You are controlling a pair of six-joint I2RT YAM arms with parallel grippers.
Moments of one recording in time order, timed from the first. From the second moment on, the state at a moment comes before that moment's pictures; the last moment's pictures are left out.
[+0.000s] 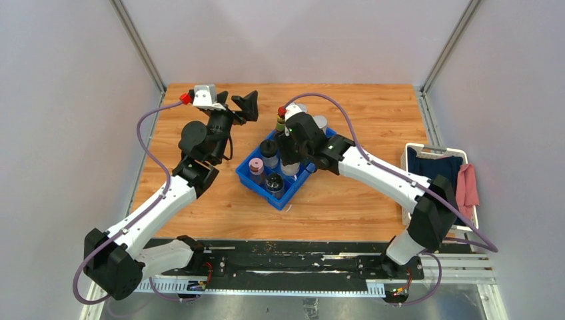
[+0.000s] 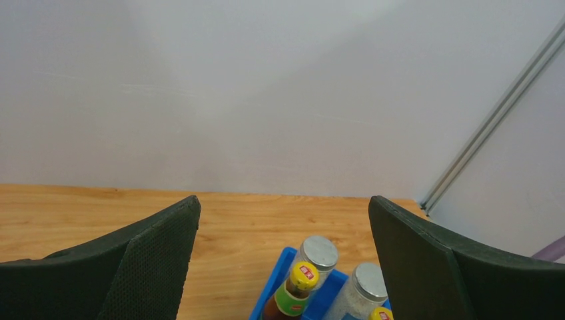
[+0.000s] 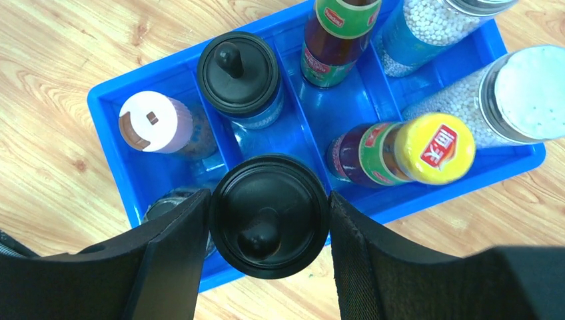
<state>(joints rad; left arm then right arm) -0.53 1.10 0.89 0.52 -0.31 -0.21 0.86 1.55 1.36 -0.46 0.21 0.19</state>
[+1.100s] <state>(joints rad) -0.52 1.09 0.89 0.52 -0.33 -0.22 0.86 1.68 1.31 -0.35 0.19 0.16</state>
